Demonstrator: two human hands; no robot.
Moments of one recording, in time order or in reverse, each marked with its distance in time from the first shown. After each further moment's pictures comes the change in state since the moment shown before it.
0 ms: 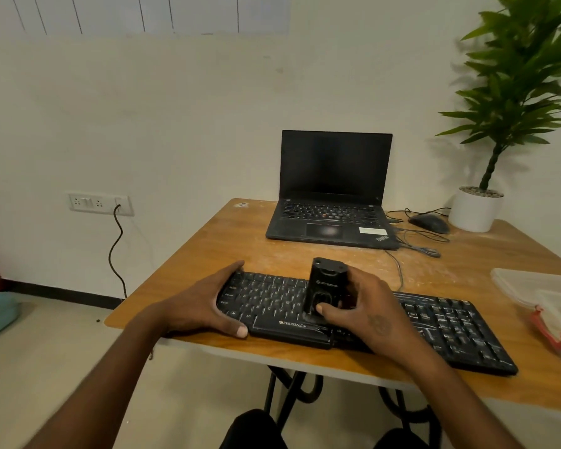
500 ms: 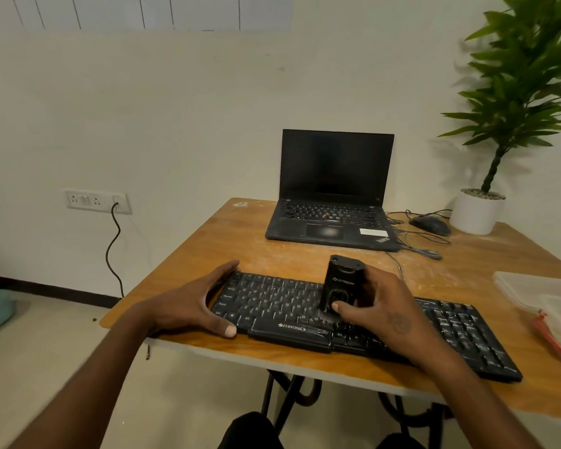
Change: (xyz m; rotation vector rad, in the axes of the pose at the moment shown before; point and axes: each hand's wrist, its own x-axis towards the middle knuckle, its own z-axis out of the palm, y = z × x) left_hand -0.001 -0.012 -0.011 -0.094 -0.049 -0.017; right_hand 0.002 0.010 -0.017 -0.010 0.022 0.034
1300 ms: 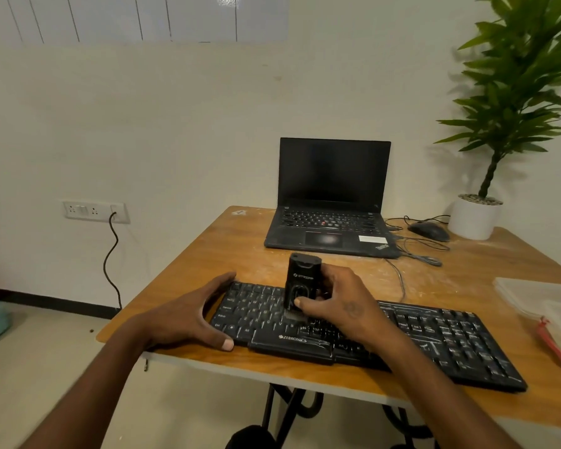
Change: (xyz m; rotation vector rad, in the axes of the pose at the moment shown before) left_hand -0.005 0.002 -0.002 0.021 0.004 -0.006; right_hand 0.038 -0.015 0.037 0.100 -0.088 0.014
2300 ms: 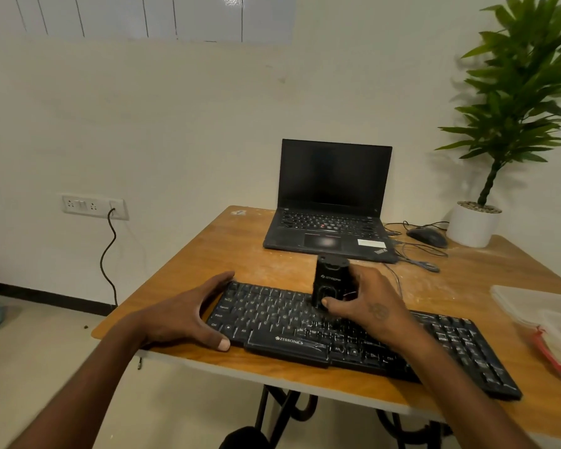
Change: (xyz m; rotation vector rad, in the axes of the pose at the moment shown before) left_hand 0.001 -0.003 0.000 -0.001 -0.007 0.011; right_hand -0.008 0.008 -0.032 -0.114 0.044 0.058
